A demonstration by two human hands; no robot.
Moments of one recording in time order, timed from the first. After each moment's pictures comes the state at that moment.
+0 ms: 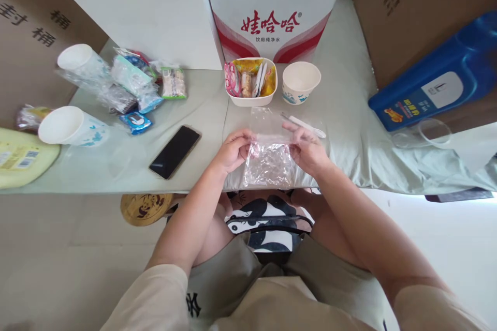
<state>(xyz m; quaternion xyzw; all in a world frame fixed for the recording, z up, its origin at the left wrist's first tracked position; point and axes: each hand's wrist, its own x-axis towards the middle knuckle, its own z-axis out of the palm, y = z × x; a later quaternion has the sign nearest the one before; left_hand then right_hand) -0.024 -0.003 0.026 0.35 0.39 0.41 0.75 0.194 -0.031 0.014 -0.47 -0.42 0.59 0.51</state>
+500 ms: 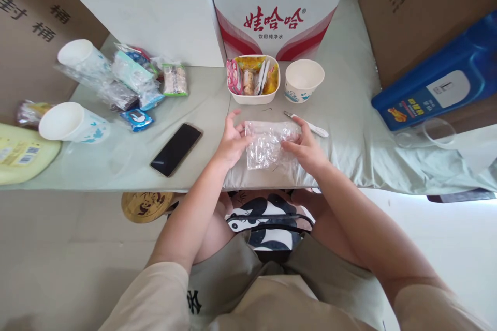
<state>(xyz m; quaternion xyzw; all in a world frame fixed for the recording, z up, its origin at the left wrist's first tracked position) -0.030 0.003 0.011 0.46 0.41 0.45 0.64 0.189 -0.030 0.011 -0.54 -0.43 0.57 0.43</state>
